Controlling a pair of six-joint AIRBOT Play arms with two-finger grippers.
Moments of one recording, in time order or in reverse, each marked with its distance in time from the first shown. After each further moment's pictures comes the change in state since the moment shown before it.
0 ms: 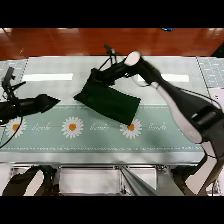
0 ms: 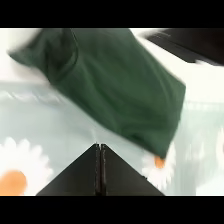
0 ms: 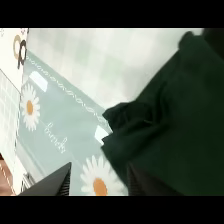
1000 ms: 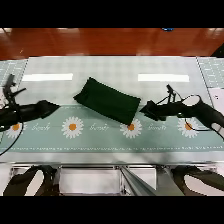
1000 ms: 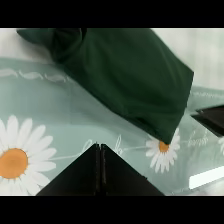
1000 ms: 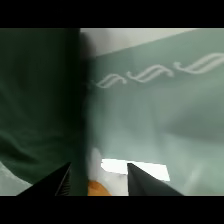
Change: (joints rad) left arm -0.013 0.038 -0.112 -0.013 -0.037 0.024; right arm -0.370 0.593 -1.161 0.014 -0.256 -0.103
